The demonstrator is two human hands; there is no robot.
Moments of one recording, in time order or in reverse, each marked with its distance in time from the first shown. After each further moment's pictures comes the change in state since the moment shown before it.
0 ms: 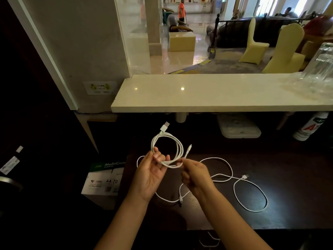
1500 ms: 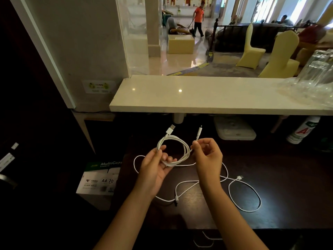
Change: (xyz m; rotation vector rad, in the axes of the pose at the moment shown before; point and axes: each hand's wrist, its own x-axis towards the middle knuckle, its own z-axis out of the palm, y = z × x) left_hand -0.010 -0.013 0.020 0.383 0.043 0.101; right_hand -0.012 -0.031 -0.008 -0.231 0.337 -0.697
